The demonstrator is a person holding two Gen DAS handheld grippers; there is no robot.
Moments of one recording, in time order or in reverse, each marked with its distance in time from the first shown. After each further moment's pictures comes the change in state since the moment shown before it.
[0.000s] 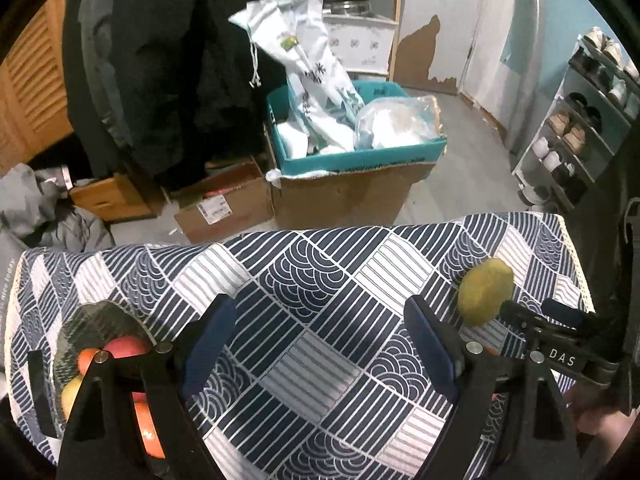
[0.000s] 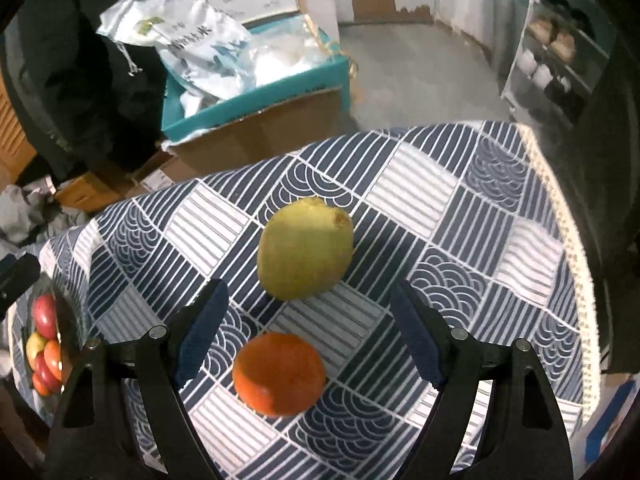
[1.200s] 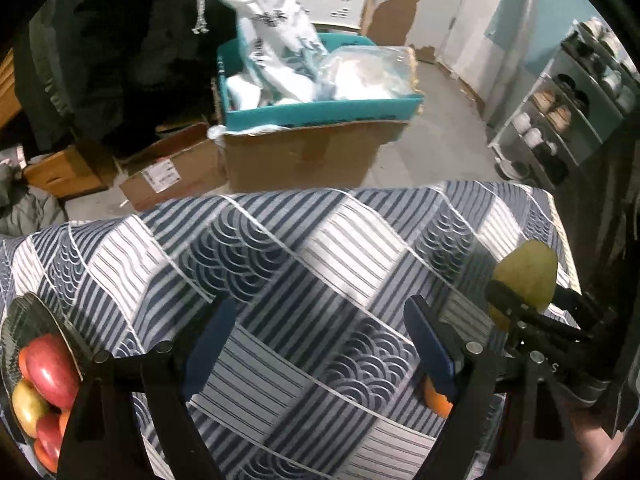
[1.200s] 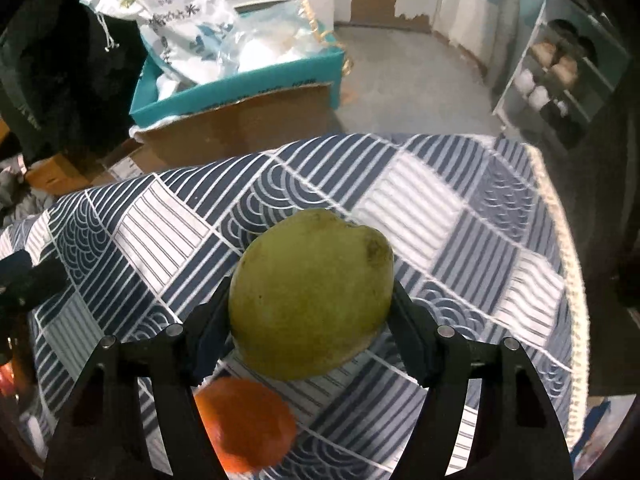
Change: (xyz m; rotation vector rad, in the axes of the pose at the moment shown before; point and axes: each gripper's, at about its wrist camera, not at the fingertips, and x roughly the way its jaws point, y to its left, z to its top) left arm 0.053 -0.033 -0.005 0.009 0.134 -0.144; right arm 0.020 -0.008 0.005 -0.085 -0.025 -0.133
